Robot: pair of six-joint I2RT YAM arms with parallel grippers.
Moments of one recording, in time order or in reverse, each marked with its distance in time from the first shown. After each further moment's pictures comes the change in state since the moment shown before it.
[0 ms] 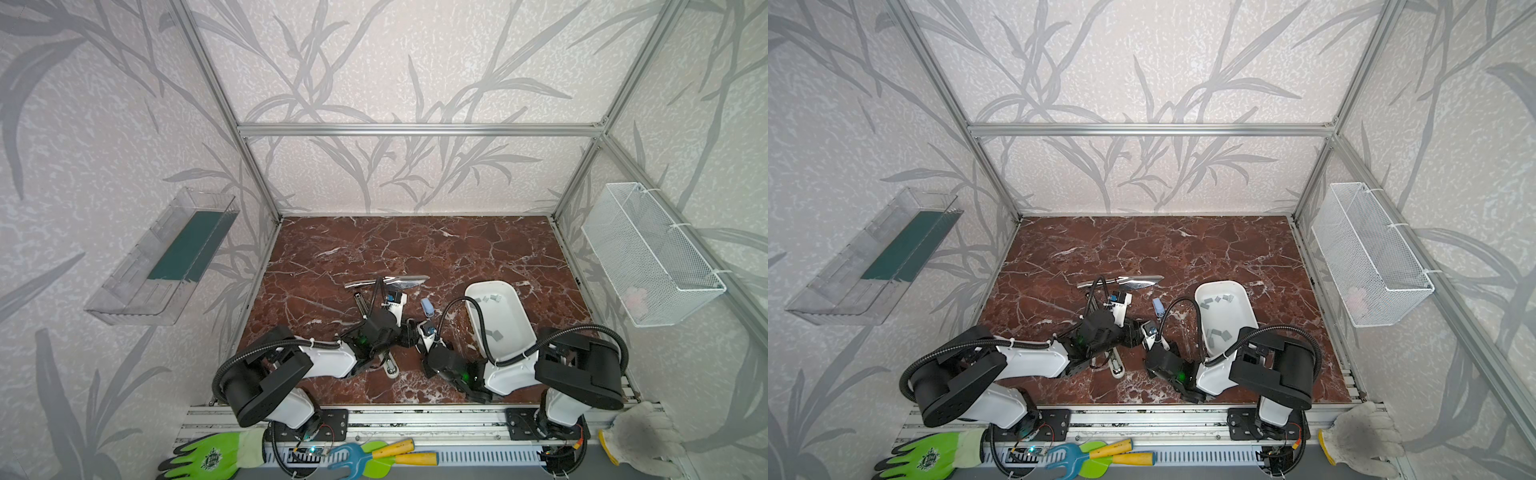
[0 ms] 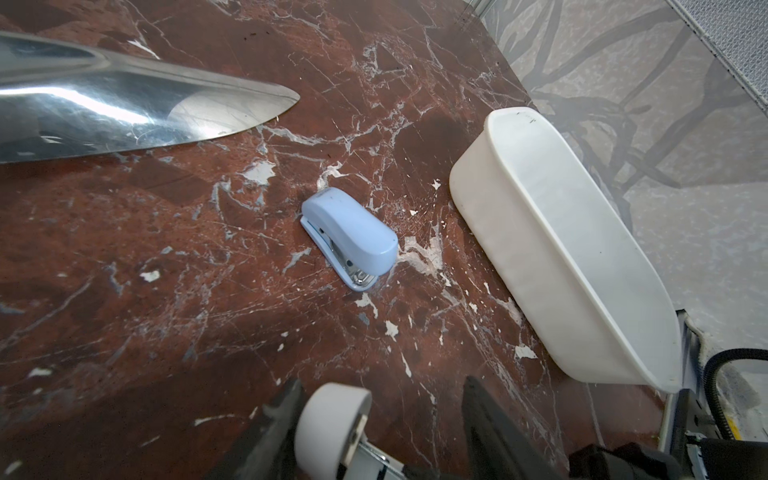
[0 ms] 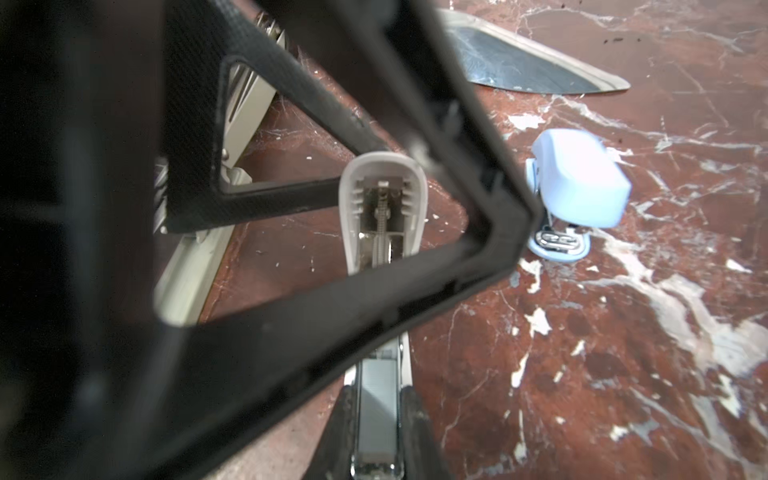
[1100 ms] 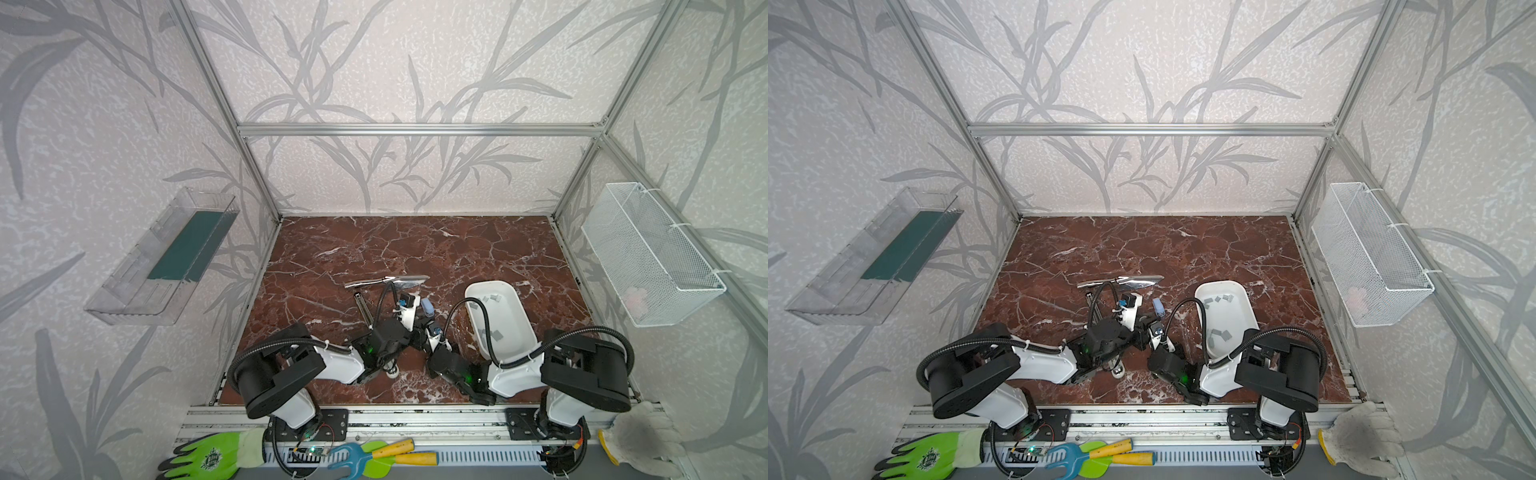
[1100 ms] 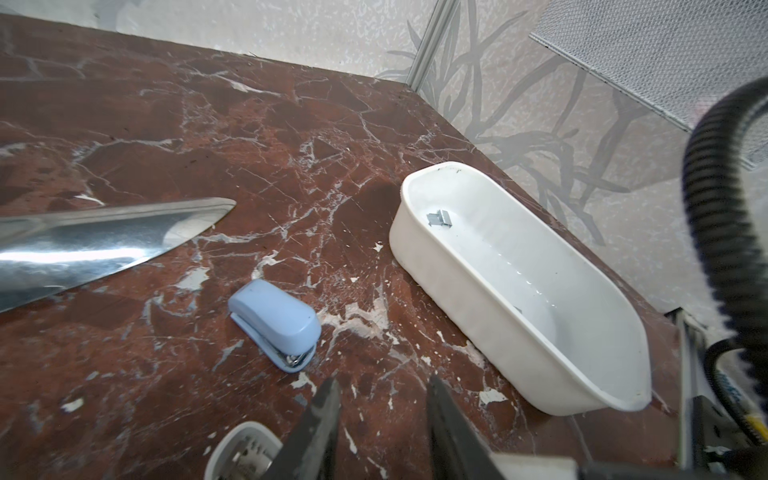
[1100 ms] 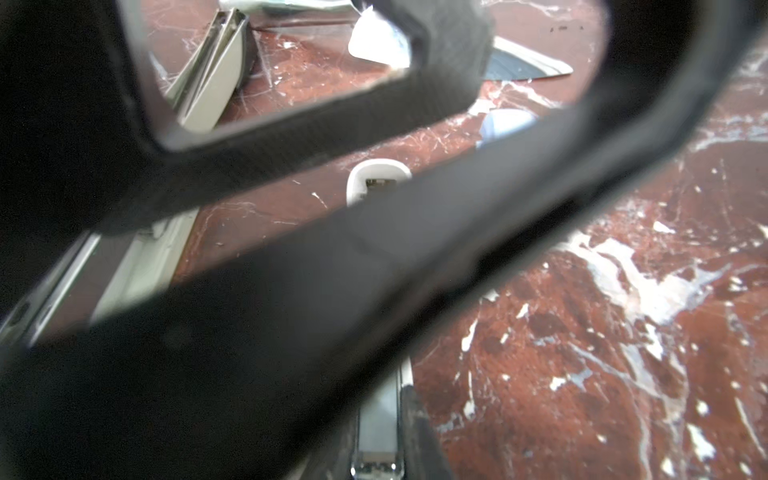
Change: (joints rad) left arm -0.143 0.030 -0.009 0.219 -0.187 0.161; right arm 0.005 -0.034 -0.028 -0.033 0.047 0.037
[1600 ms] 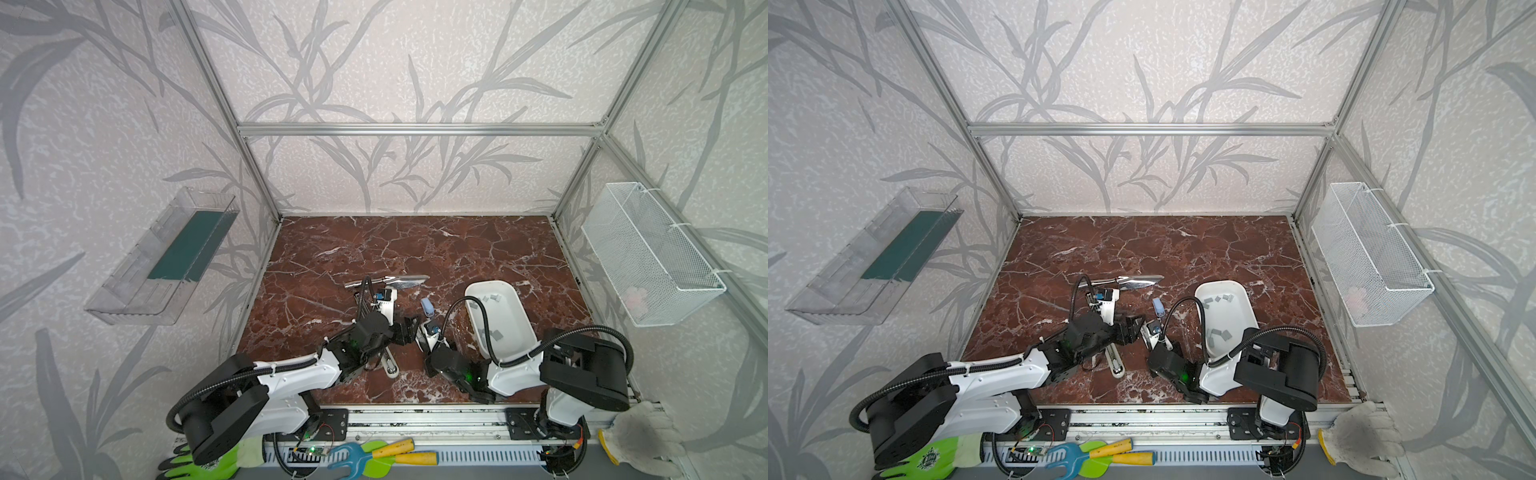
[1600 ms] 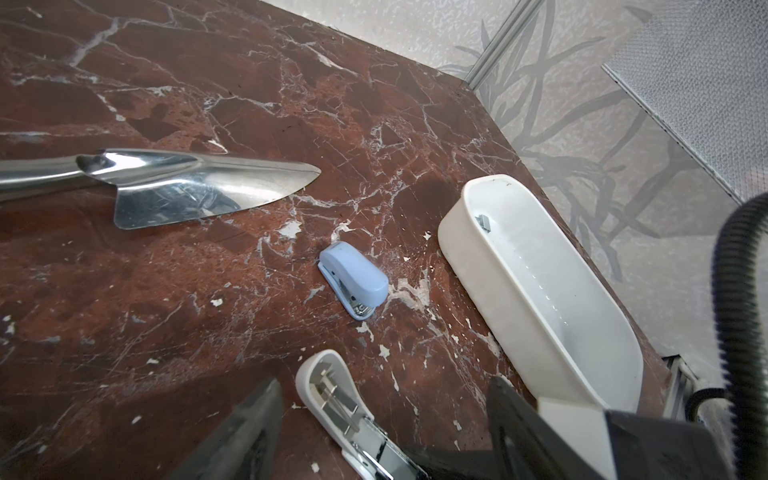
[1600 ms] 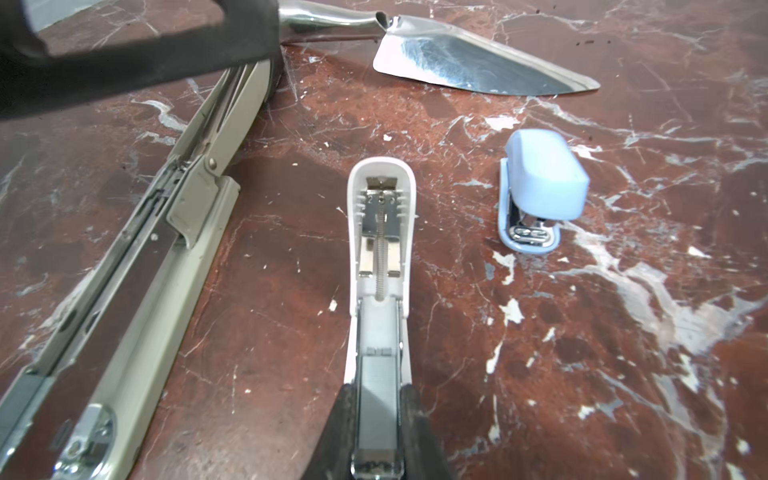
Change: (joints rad) left arm 0.137 -0.276 -0.018 -0.373 0.054 -0.212; right arm -0.010 0.005 0.002 0.041 -0.026 -0.022
